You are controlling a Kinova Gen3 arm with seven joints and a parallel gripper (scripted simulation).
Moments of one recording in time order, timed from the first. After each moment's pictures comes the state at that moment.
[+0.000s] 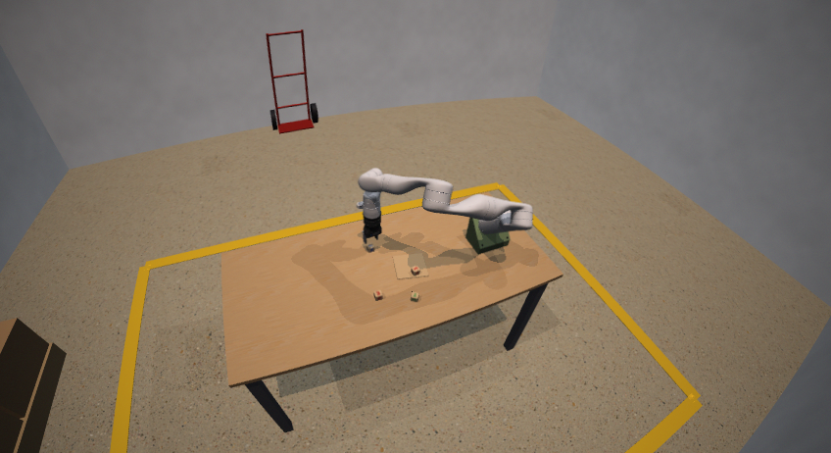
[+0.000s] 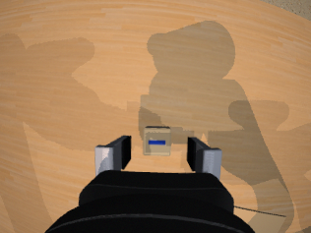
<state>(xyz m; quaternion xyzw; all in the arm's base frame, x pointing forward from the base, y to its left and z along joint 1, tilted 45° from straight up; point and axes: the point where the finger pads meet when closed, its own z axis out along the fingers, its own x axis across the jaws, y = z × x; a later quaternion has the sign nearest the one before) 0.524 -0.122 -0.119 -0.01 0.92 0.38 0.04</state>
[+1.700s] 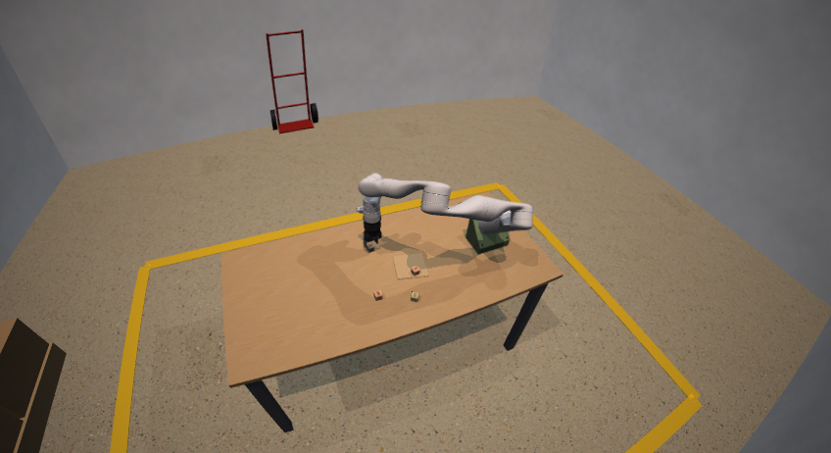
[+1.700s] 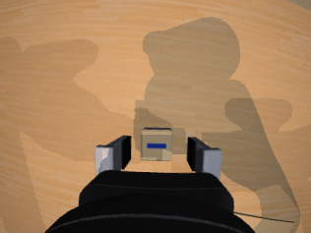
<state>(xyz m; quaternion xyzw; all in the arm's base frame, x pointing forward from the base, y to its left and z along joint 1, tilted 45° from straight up) 0.526 -0.104 -0.136 -0.01 0.92 0.38 0.04</state>
